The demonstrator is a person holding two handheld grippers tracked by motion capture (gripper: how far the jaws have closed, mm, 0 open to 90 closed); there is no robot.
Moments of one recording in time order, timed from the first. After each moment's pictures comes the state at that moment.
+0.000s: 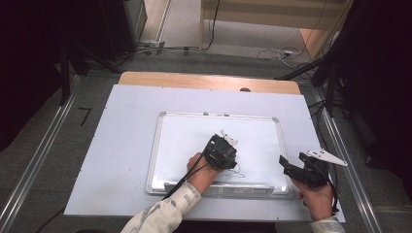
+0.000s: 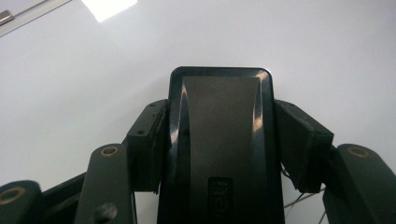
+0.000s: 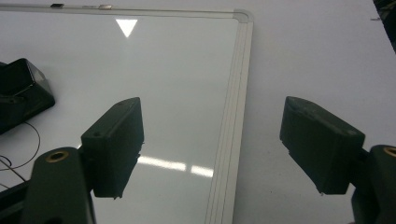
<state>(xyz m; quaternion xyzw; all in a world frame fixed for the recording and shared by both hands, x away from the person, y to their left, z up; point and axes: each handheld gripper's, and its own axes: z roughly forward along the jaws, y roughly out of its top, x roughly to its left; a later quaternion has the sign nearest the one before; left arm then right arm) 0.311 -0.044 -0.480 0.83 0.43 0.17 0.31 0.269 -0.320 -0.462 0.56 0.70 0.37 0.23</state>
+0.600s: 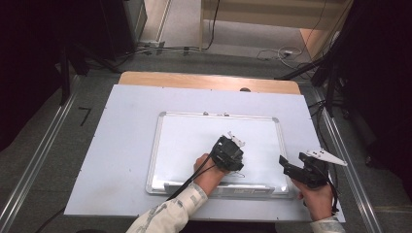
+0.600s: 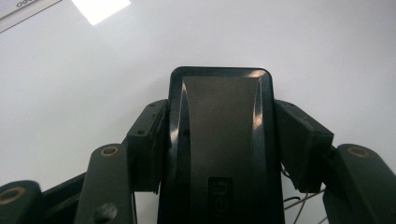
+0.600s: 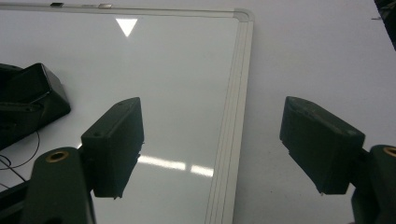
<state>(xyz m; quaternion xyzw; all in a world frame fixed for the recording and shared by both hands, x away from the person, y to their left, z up) 0.309 -0.064 -0.480 0.84 0.42 0.17 0.31 0.269 -0.320 -0.462 0.56 0.70 0.37 0.23</state>
